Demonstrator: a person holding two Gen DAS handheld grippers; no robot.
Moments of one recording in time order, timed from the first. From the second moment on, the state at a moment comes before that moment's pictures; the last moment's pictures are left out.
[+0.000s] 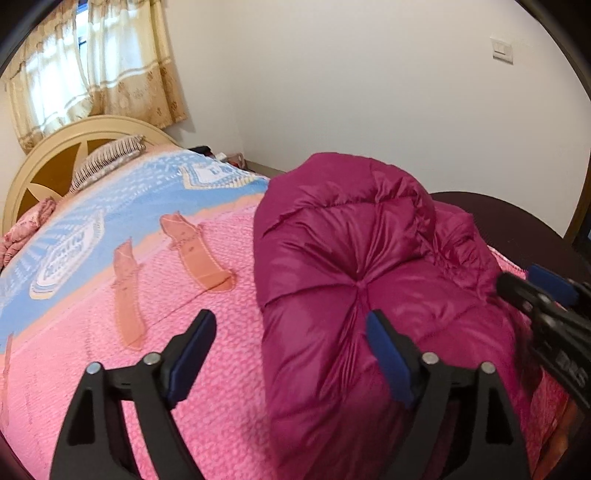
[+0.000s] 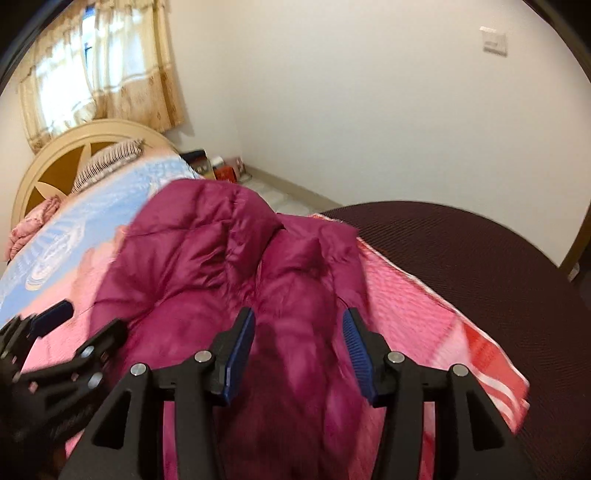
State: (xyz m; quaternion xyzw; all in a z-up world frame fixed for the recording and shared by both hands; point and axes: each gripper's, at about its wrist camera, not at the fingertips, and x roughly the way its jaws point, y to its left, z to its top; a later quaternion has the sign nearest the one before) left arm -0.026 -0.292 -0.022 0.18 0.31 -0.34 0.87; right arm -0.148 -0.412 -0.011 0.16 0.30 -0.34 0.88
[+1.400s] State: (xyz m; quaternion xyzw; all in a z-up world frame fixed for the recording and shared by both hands) left arm -0.161 -0.175 0.079 0.10 0.17 -0.35 0.91; right arm -0.293 -0.306 0.086 0.13 0.19 -0.33 0.92
